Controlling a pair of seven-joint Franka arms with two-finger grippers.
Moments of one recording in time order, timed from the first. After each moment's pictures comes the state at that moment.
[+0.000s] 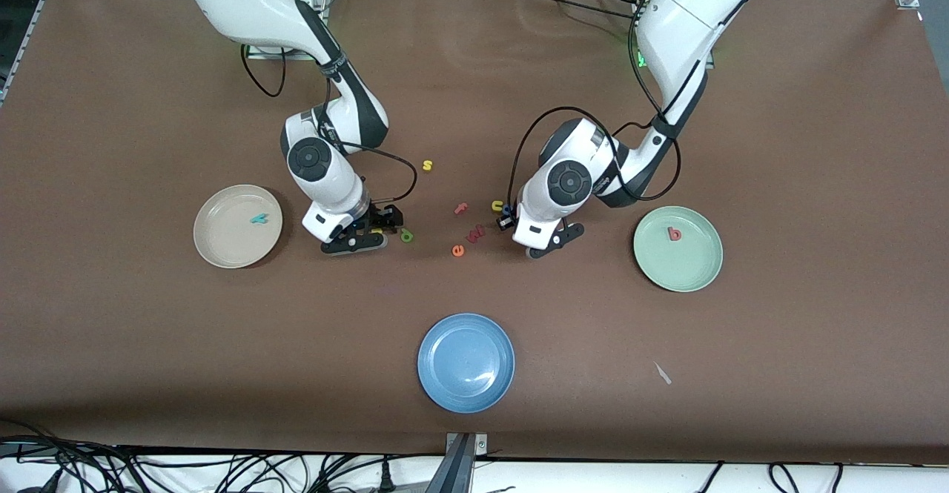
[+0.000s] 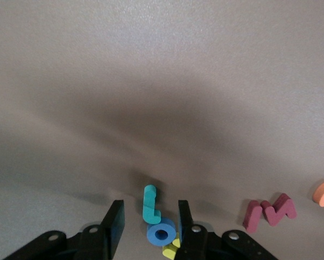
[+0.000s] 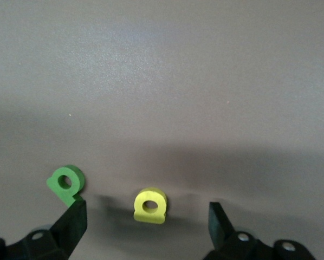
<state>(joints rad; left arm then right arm) -0.37 0.74 -0.28 -1.67 -0.09 2.32 -1.05 0.53 0.58 -0.04 -1.96 0.13 2.62 0.22</state>
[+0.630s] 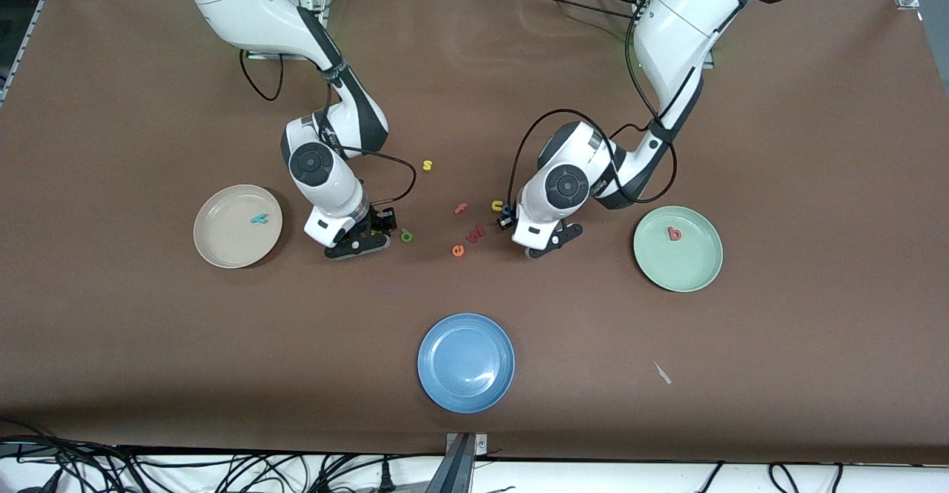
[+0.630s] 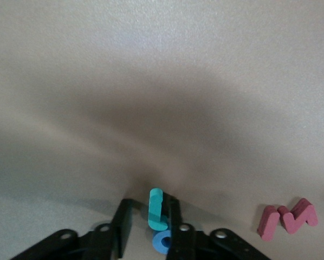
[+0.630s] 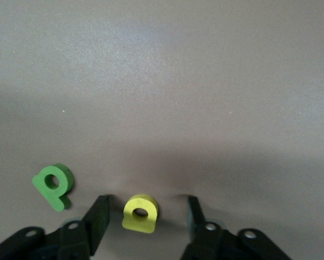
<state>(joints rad) -0.38 0.76 -0.28 -1.67 -0.09 2.32 -1.06 0.53 0.60 -0.05 -1.95 0.11 2.61 0.15</state>
